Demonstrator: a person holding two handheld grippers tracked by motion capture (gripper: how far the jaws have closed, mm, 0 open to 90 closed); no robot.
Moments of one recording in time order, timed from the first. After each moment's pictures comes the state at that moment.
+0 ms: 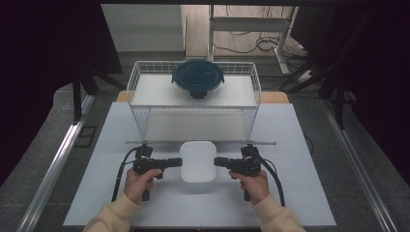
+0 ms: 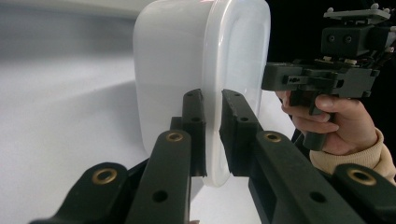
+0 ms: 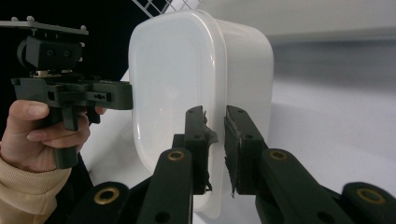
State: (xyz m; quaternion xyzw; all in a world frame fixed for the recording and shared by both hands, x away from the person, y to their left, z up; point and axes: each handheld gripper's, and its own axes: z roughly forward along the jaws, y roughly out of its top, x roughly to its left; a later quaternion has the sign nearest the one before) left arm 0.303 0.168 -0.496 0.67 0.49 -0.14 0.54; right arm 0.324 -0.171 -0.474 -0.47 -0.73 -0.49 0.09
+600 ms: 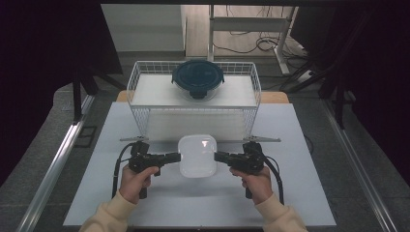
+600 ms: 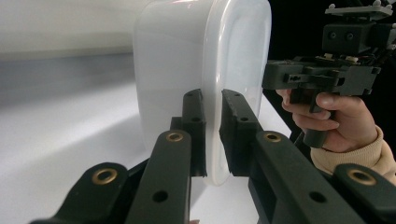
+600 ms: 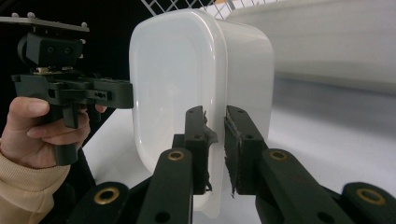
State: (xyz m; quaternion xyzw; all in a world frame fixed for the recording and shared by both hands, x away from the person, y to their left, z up) left arm 0.293 0.170 -0.465 0.68 0.46 -0.10 0.56; right arm 0.315 -0.169 -0.443 -0.43 -0.73 -0.52 0.05
